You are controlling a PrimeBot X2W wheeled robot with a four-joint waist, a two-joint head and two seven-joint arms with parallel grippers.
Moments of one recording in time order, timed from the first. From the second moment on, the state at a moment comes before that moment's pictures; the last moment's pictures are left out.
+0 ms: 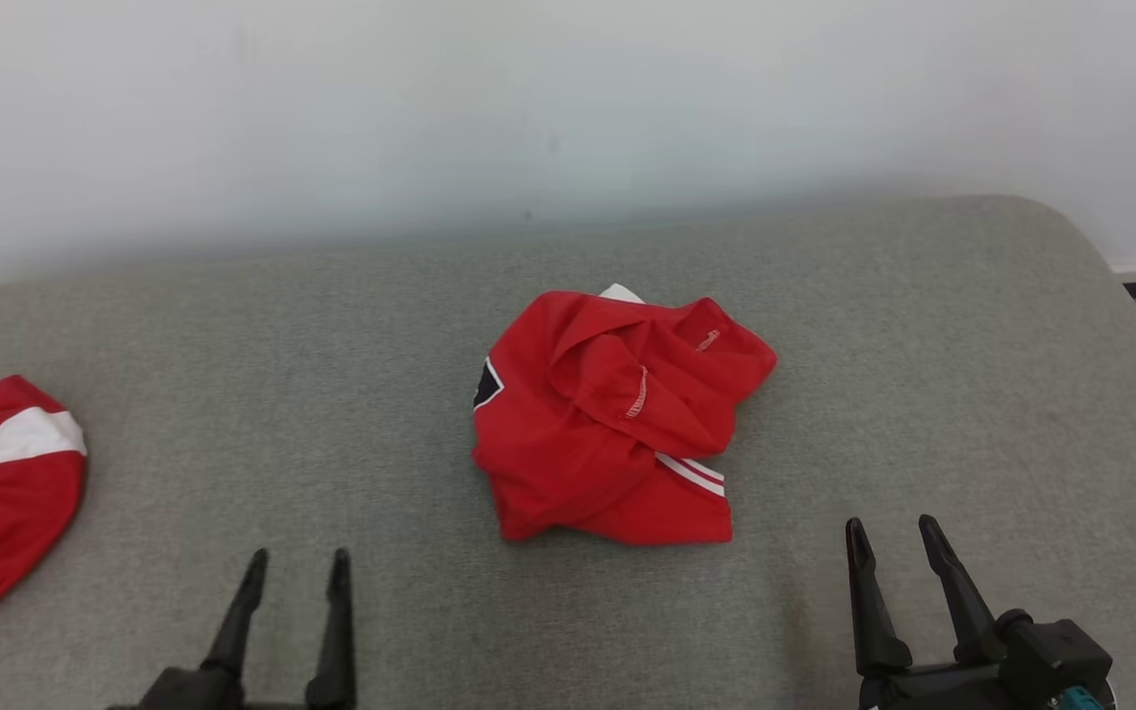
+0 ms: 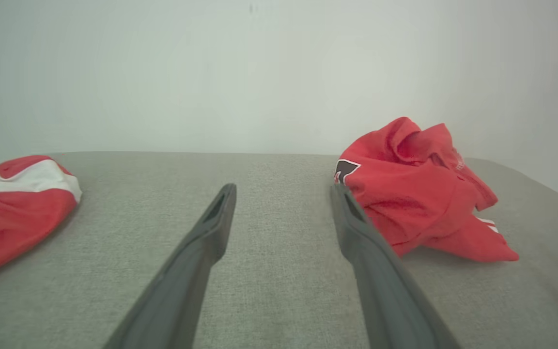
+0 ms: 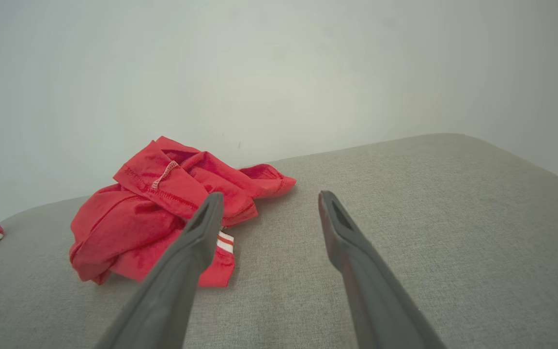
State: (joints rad) left arm 0.01 0.06 -0.03 0.14 -0.17 -0.13 -0.26; right arm 0.02 -0.05 0.04 0.16 0.21 0.13 -0.26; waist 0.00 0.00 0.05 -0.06
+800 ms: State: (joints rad) left arm -0.32 0.18 -0.37 0.53 -0.30 -0.13 -0.26; right arm -0.05 -0.05 0.05 0.15 0.26 0.13 -0.26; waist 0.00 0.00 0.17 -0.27
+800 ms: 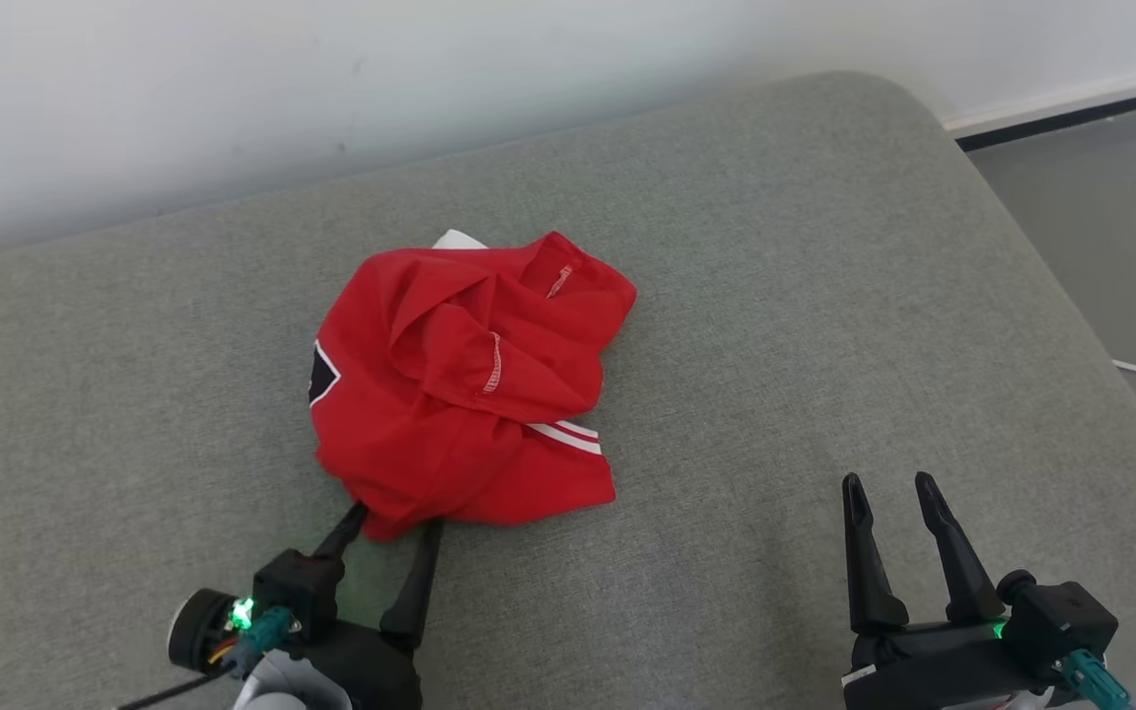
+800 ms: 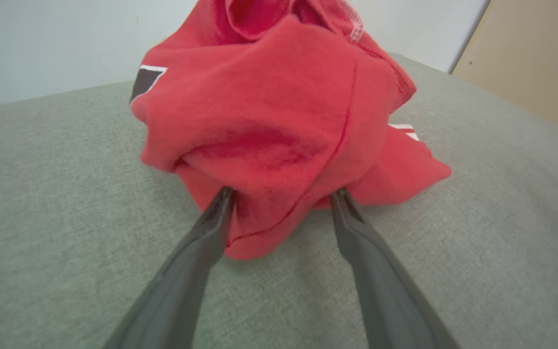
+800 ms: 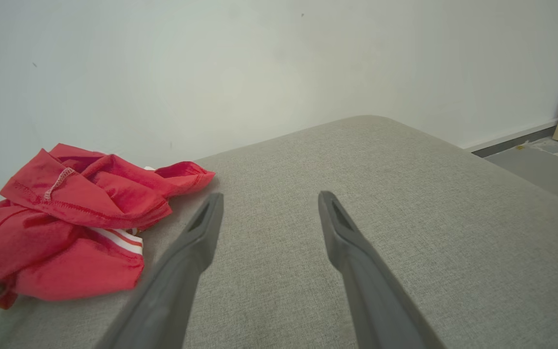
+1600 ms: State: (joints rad) left arm -0.27 0.33 -0.26 0.18 -0.25 -0.13 -0.26; right arm 0.00 -0.05 0.04 0.16 0.26 0.13 -0.26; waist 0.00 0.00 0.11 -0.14
